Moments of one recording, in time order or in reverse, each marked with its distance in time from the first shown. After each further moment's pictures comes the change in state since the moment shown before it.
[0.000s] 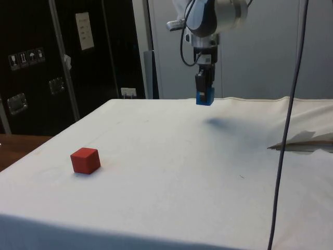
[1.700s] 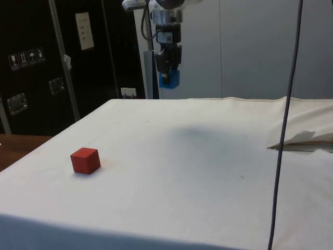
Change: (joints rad) arm 0.028 -0.023 0.112 0.254 -0.094 -0.245 0.291
